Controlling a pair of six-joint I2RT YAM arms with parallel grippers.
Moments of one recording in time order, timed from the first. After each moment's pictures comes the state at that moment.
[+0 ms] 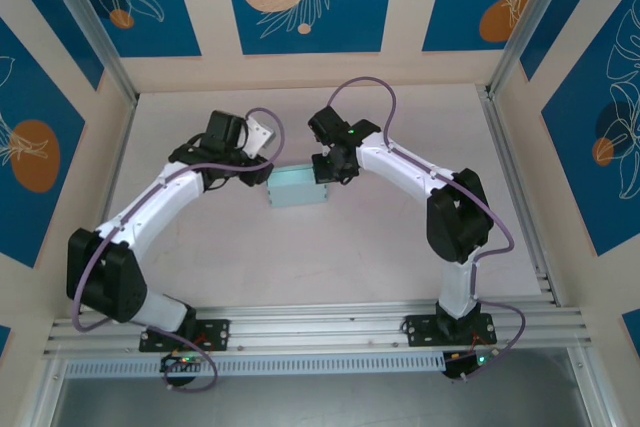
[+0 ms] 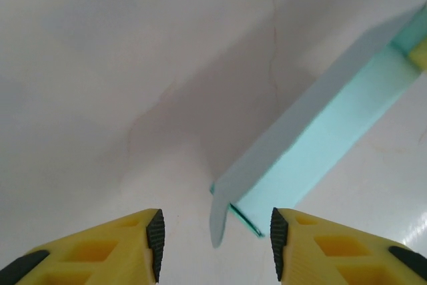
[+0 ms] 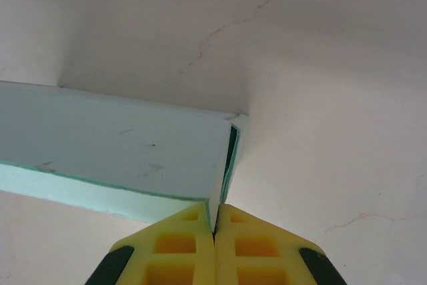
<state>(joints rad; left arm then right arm) -0.39 1.47 1.21 -0.64 0.13 0.22 0.67 1.91 1.63 -0.92 0.01 0.44</state>
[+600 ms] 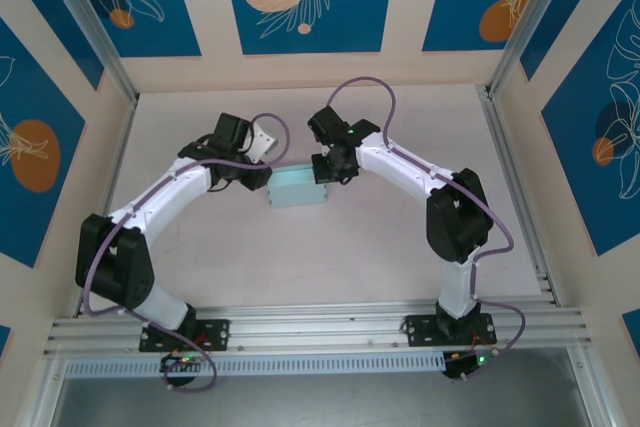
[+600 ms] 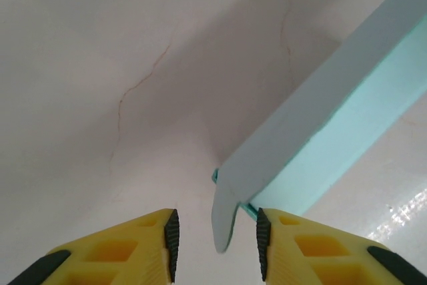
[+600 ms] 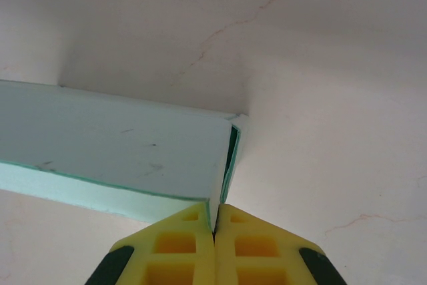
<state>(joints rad) -0.39 1.54 1.21 -0.64 0.10 0.24 0.67 1.92 1.64 -0.92 0.01 0.44</state>
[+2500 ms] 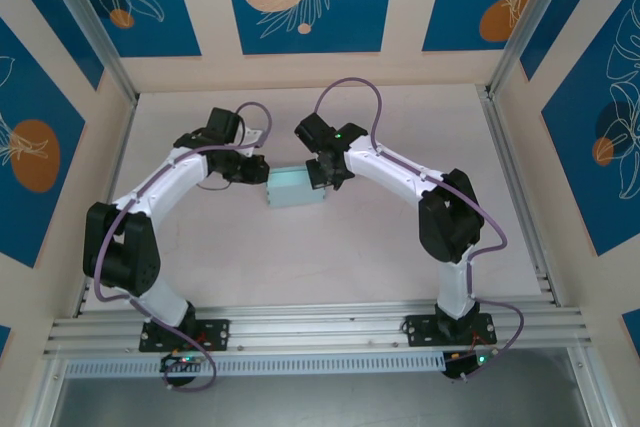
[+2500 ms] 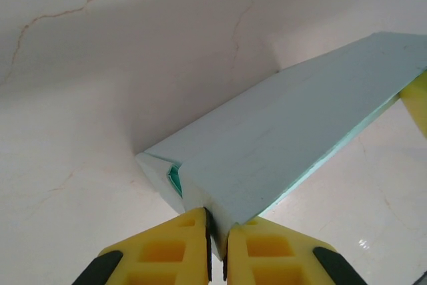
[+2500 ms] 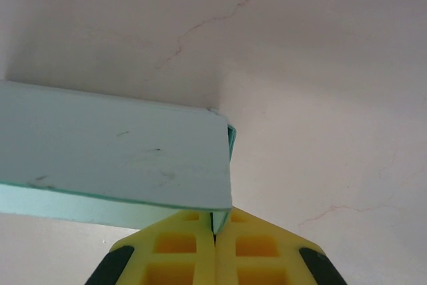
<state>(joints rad) -0.31 1.61 1.26 -0.73 0.40 -0.12 0.73 1.95 1.68 -0.99 0.17 0.43</state>
